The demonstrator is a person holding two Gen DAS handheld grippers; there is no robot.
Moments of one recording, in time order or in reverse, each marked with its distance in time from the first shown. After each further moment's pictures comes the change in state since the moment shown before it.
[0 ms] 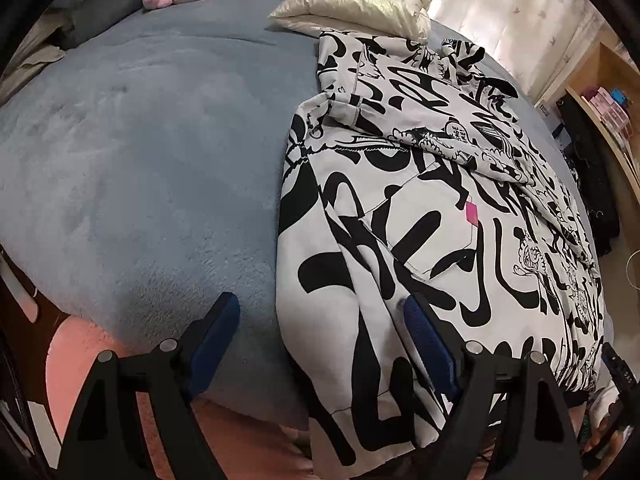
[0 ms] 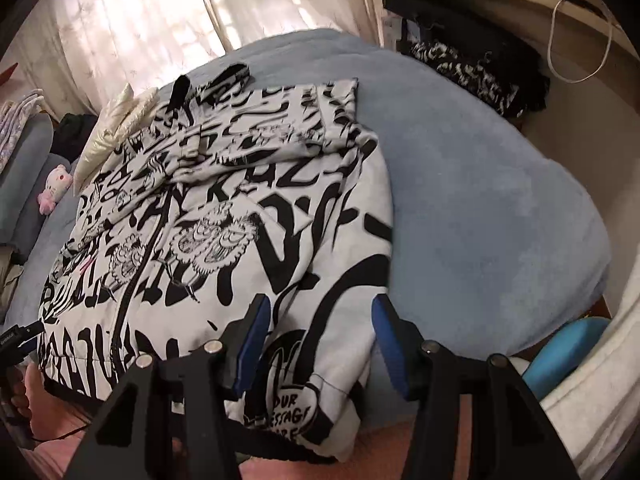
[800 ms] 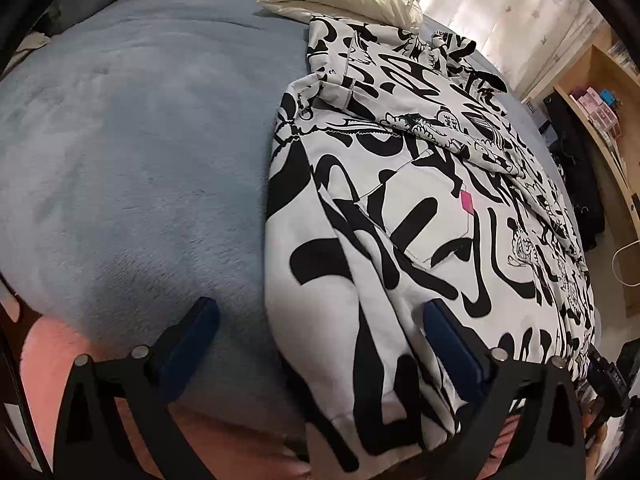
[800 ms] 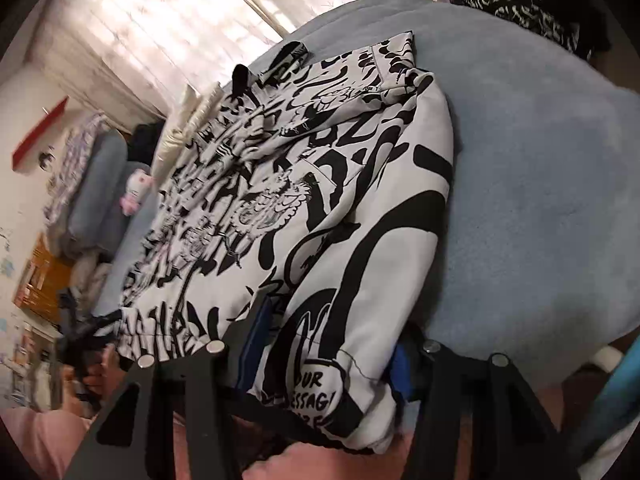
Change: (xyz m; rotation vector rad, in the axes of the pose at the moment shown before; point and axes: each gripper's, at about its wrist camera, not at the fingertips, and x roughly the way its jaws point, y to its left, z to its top) left arm 0.016 0.007 -0.003 -0.008 0.030 -0.084; right arm 0.035 -0.020 -0.011 0.073 0.113 0.430
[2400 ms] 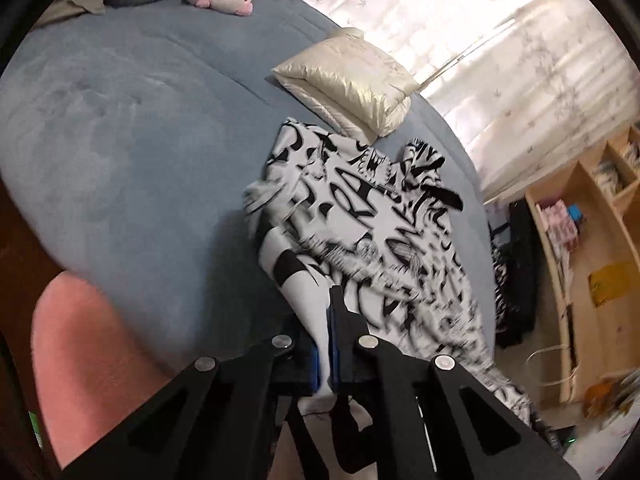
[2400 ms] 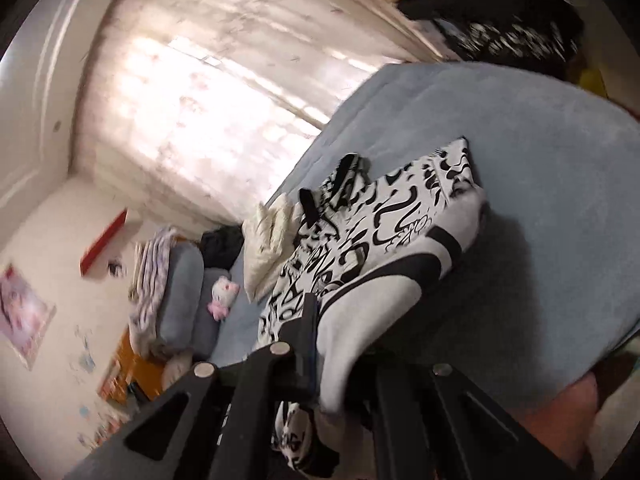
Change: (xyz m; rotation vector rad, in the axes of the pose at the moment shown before) left arm -0.109 -0.029 0.056 -0.313 -0.153 -0.189; right arm -0.098 0.035 0.064 0.248 -0.293 0.269
